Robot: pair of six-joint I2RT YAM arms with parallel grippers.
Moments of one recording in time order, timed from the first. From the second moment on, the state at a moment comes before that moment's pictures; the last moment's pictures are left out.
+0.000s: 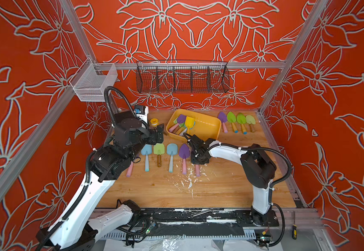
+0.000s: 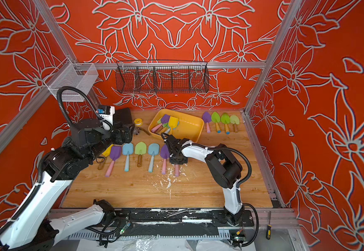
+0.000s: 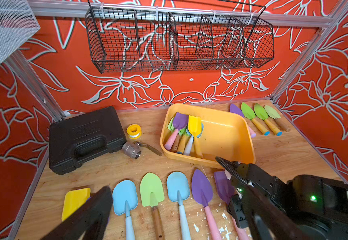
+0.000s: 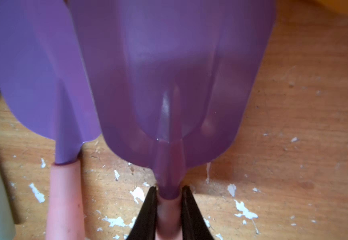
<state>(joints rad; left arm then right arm) -0.51 1.00 1.46 -0.81 -0.31 -0.22 0.75 1.95 1.33 -0.71 0.05 0.79</state>
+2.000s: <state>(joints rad) -0.51 1.10 1.45 -0.78 -0.26 -0.21 0.60 1.51 1.50 -0.83 0.11 0.55</state>
